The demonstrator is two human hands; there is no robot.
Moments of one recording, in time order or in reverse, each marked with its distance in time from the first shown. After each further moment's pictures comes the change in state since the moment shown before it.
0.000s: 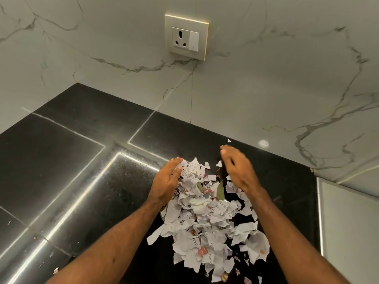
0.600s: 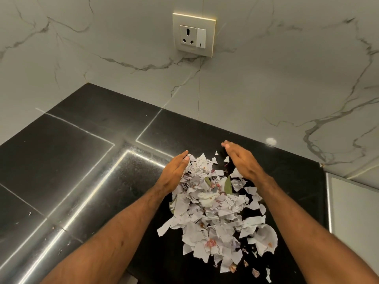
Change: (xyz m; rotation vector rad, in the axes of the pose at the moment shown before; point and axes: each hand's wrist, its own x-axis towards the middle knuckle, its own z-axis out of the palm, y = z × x) left_hand 0.008 0.016 -0.021 -0.059 -0.216 -0.092; right_hand 0.015 0.003 0.000 0.136 -0.220 0.048
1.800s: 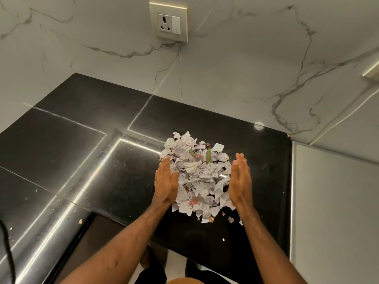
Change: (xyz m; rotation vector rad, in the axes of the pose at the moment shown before) left_hand -0.124 -0.009 0.068 0.114 0.205 -0.064; right_hand -0.187 0.019 0.058 0.195 0.488 0.208
